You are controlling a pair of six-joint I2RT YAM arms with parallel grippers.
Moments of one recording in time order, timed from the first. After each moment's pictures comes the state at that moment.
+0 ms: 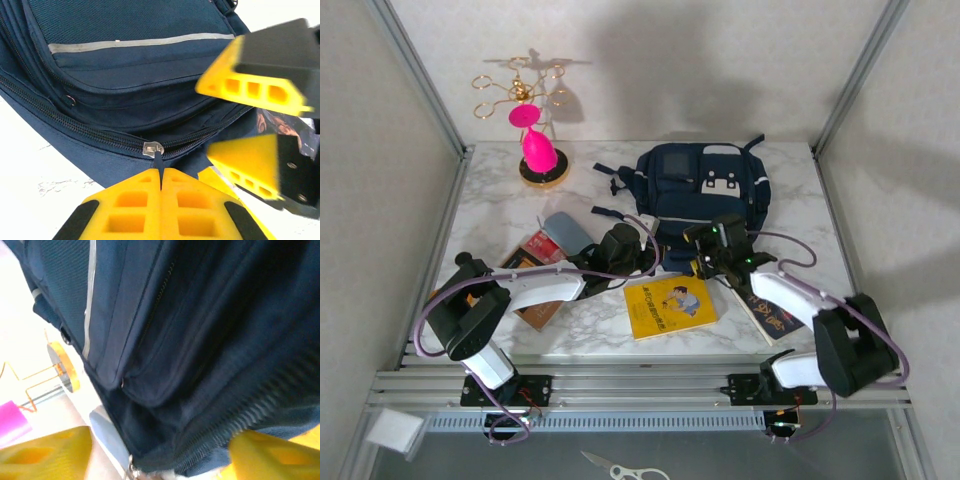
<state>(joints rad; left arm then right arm) -0.81 1.64 0.89 0.23 0.02 -0.49 0.48 1.39 0.71 -0.06 -0.14 1.60</state>
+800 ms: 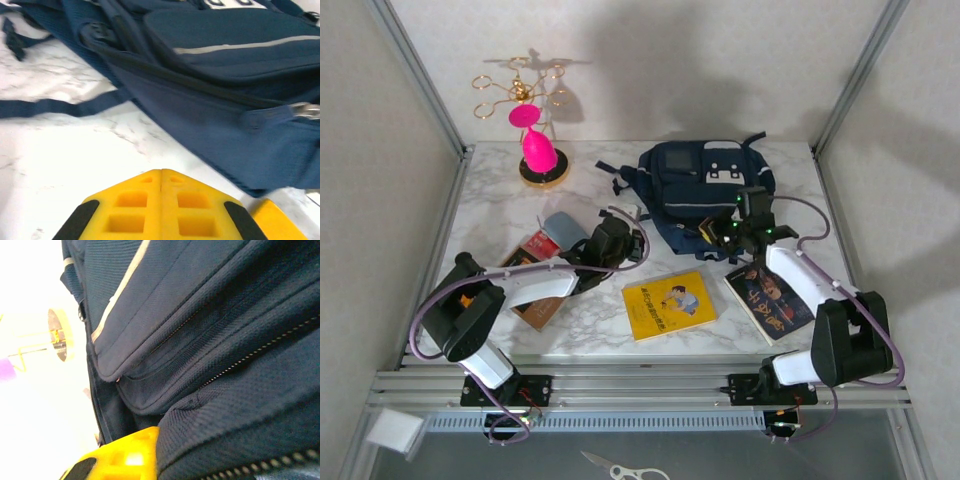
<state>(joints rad) -0.73 1.62 0.88 0.24 -0.20 -0.41 0.26 1.39 0.93 -0.33 -0.40 1.08</state>
